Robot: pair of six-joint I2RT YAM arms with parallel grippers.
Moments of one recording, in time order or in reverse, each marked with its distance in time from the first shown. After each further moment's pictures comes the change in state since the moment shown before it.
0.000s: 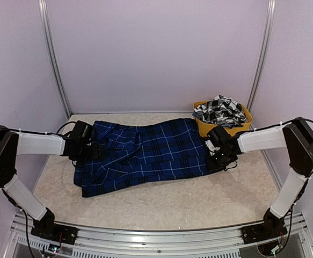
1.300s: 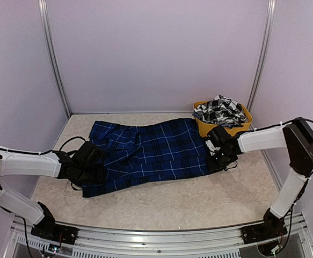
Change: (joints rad) left arm -0.308 -0.224 -0.216 -0.097 -0.085 -0.196; right arm 0.000 -0.002 0.000 -0.002 0.010 -0.005
